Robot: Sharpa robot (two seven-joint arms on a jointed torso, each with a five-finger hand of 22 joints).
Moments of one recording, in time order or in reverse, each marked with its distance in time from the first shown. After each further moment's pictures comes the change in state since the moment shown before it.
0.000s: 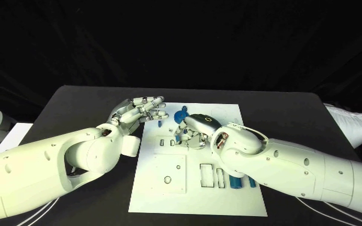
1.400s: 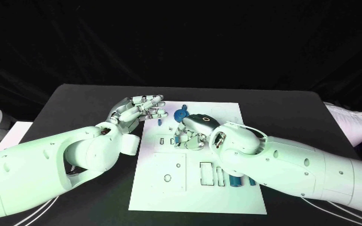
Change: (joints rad) left arm 0.000 -0.003 0.000 0.002 0.000 0.001 -0.002; left_hand 0.000 0.000 0.000 0.000 0.000 0.000 0.000 0.000 0.000 0.000 0.000 0.000 0.000 0.000 0.000 0.000 0.001 0.000 0.000 0.000 0.000 -0.001; right arm 0.001 0.000 0.002 0.022 -0.062 0.060 -0.051; right_hand -0.075 -0.051 -0.020 0.019 0.021 -0.010 0.003 -0.031 0.001 0.001 0.008 -0.028 0.000 0.000 0.007 0.000 0.000 0.000 0.000 0.000 -0.008 -0.001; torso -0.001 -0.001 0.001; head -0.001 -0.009
